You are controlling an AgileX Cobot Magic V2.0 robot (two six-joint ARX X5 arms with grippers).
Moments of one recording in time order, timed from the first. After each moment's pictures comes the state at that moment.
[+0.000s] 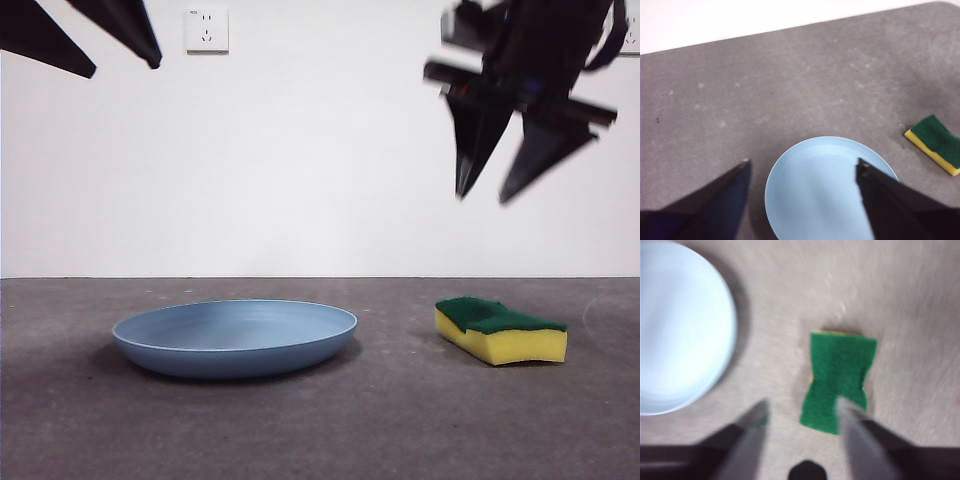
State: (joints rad) left arm -0.61 0.91 0.78 -0.29 -0.23 -0.12; right arm 0.43 1.50 1.25 -0.77 -0.06 0.08
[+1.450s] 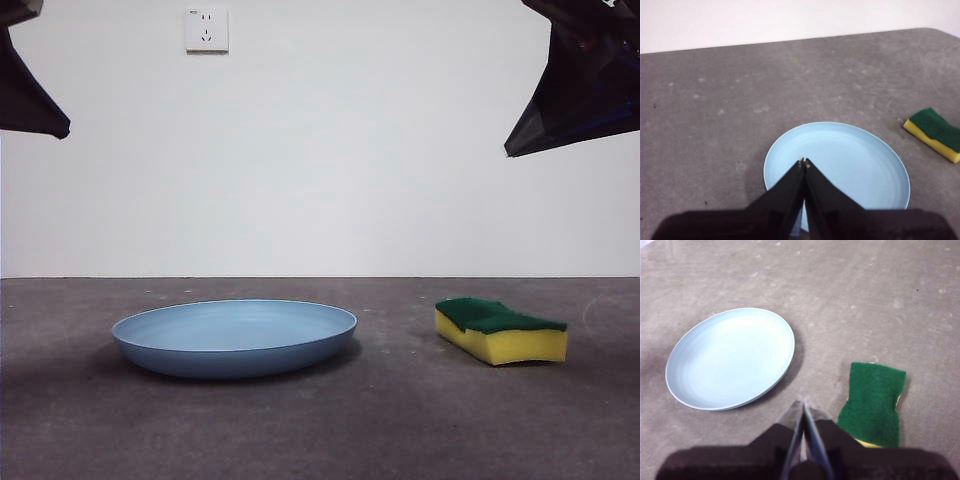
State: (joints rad) left arm -0.61 0.60 0.35 -0.01 -0.23 -0.13; right arm 0.53 0.86 0.55 -0.17 -0.05 0.07
